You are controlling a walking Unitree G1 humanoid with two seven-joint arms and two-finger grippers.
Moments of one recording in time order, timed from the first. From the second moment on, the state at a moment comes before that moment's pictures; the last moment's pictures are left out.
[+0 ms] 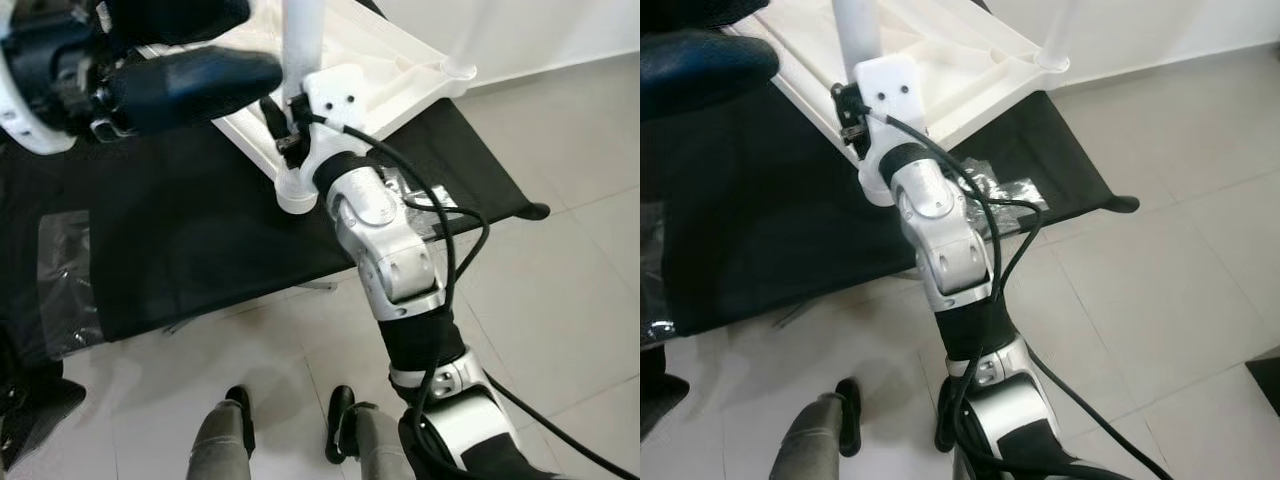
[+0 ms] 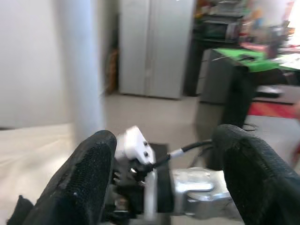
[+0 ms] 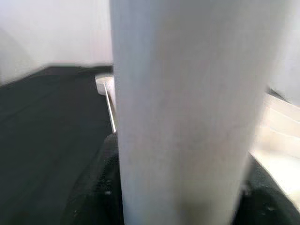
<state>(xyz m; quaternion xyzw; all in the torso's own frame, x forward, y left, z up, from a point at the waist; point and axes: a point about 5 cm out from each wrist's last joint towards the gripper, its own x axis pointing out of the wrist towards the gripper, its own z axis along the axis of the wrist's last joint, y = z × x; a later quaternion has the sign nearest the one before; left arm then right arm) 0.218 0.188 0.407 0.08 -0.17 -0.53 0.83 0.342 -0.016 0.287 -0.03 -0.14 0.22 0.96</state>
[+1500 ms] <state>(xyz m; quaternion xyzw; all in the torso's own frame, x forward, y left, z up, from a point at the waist) 0.227 0.179 0.222 0.04 -0.15 -0.03 0.99 0.374 -0.066 0.313 -0.11 -0.13 0.67 0.72</state>
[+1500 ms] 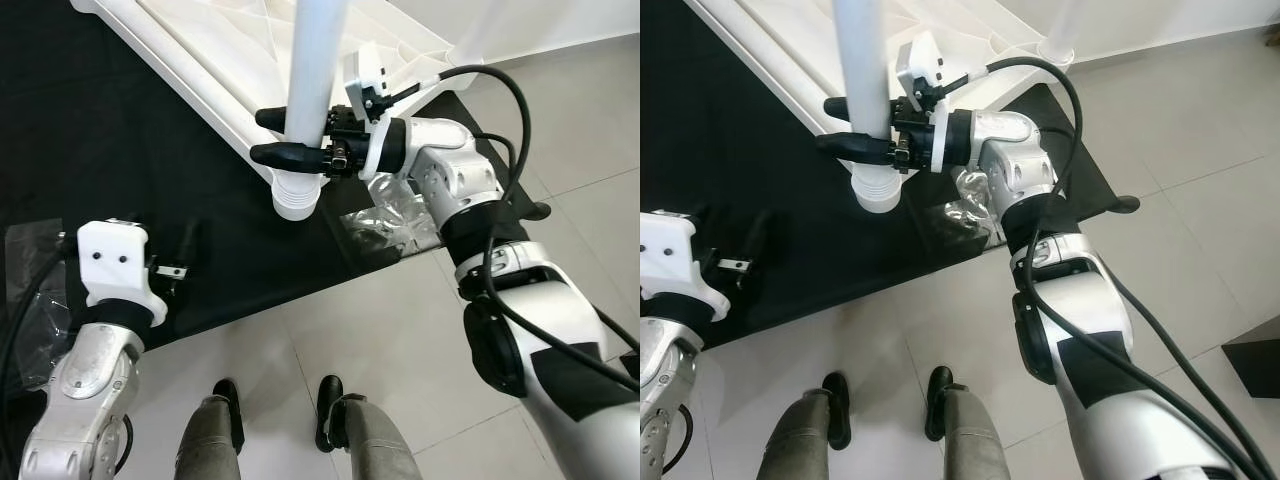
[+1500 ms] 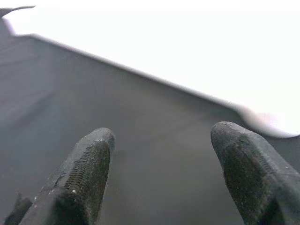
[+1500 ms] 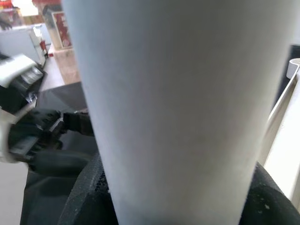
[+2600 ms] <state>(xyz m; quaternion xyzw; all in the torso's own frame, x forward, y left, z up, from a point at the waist) 0.218 0.154 0.221 0.05 -0.19 -0.18 0.96 0.340 -0.035 0.235 -0.03 -0.11 0.31 0.94</state>
